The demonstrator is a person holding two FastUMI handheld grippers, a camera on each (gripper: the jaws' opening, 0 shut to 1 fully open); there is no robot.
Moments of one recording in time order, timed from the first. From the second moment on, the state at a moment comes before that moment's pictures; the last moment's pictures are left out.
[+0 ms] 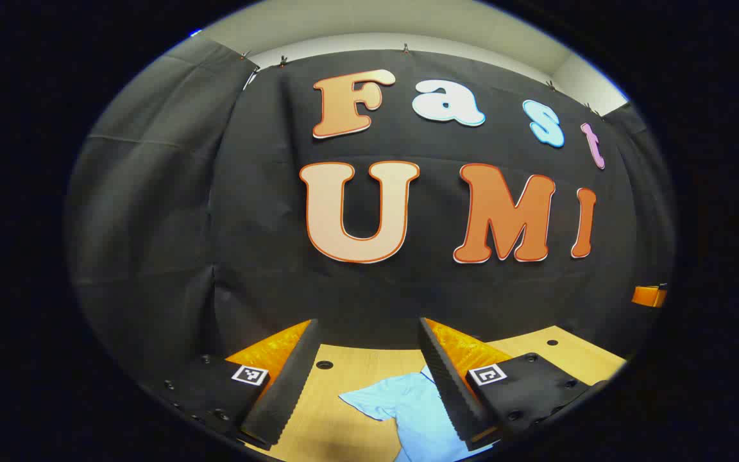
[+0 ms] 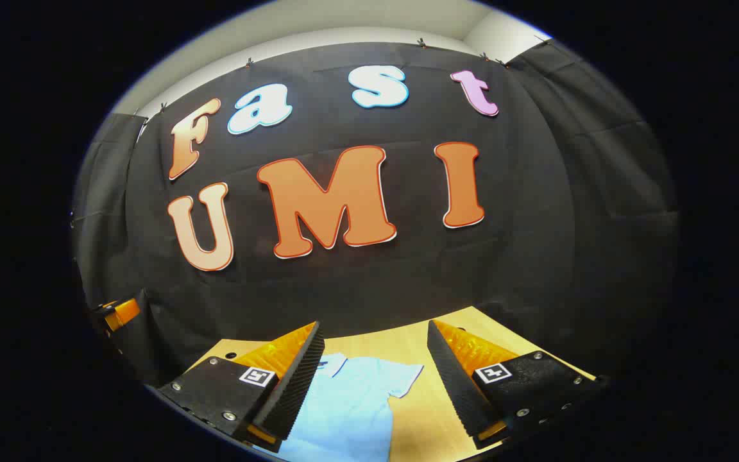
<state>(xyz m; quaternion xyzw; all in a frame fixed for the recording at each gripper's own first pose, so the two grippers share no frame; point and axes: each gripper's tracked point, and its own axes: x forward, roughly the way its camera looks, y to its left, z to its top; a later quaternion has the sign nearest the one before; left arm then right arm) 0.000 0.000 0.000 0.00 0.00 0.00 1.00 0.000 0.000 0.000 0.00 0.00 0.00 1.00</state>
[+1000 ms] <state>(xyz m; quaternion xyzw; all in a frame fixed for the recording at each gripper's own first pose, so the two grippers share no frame) 0.146 -0.004 -0.017 0.01 0.03 0.01 1.00 0.149 -0.004 -0.065 -0.07 0.16 -0.02 0.98</state>
